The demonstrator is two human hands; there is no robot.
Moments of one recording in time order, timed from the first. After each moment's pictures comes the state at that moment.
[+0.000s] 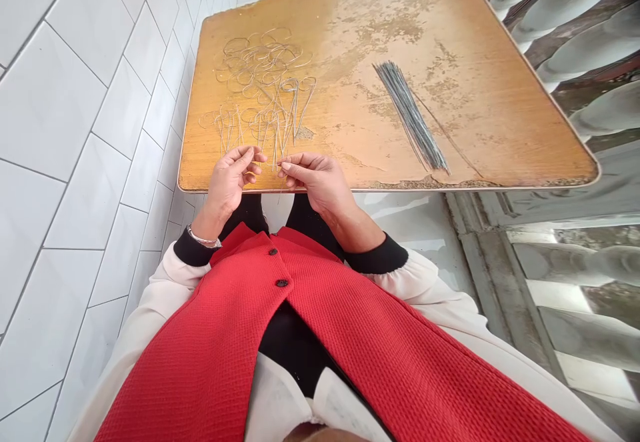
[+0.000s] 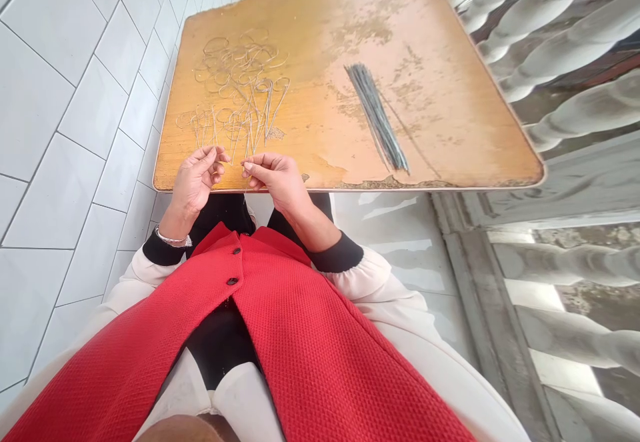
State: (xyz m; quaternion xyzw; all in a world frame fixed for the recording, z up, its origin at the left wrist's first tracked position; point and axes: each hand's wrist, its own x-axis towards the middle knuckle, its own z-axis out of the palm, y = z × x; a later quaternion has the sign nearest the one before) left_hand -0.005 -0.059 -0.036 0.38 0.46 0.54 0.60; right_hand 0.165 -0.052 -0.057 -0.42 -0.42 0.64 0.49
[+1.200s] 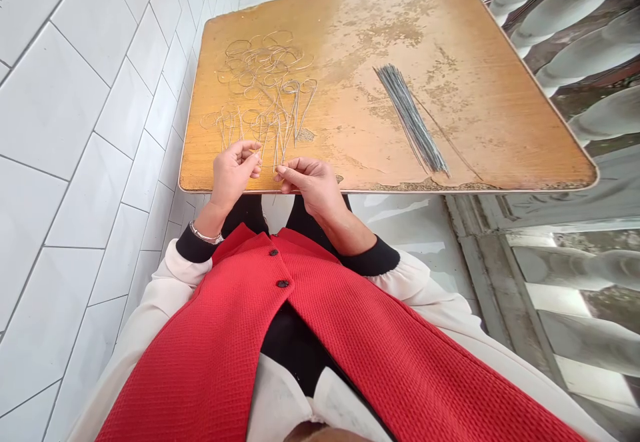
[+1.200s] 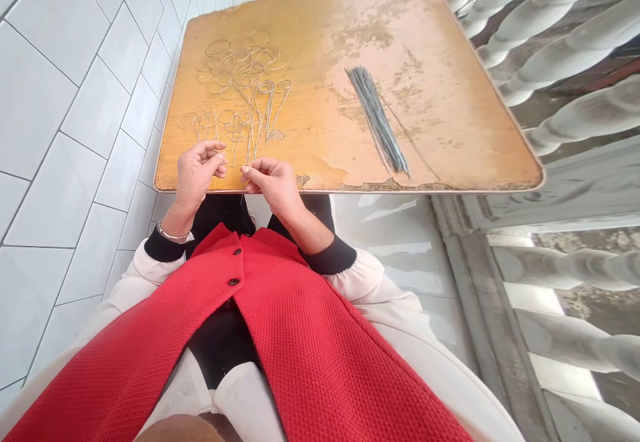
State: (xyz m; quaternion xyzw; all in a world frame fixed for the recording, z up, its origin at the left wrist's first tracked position) left_hand -0.002 -0.046 -0.038 0.51 0.56 0.51 0.41; right_hand 0.159 -0.052 -0.069 -0.43 -0.43 0.62 0.49
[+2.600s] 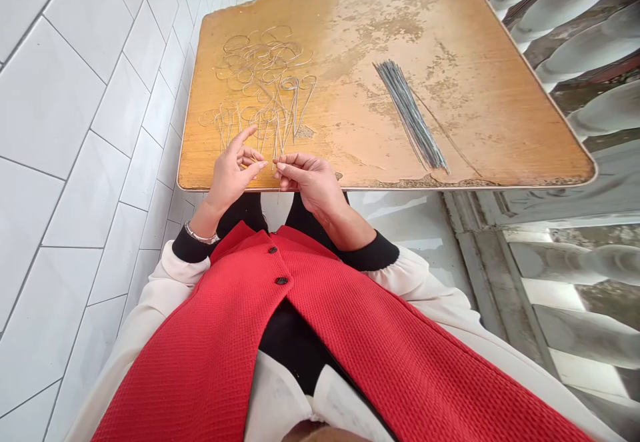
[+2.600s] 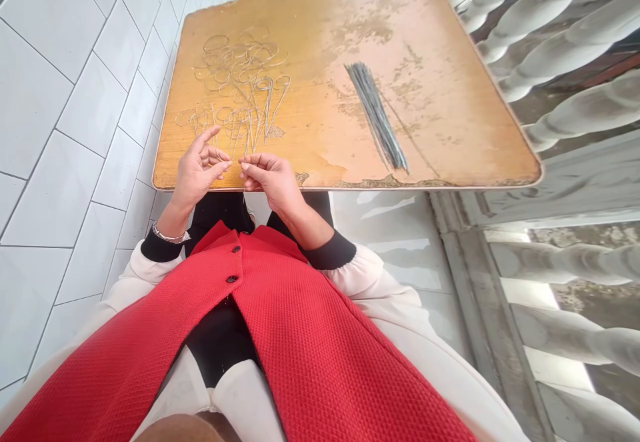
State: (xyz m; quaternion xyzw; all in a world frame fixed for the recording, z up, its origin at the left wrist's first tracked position) left_hand -0.015 -0.048 -0.050 0.58 0.51 0.48 0.41; right_hand 0.160 -0.050 -0.064 -0.41 -0.40 0.66 0.48
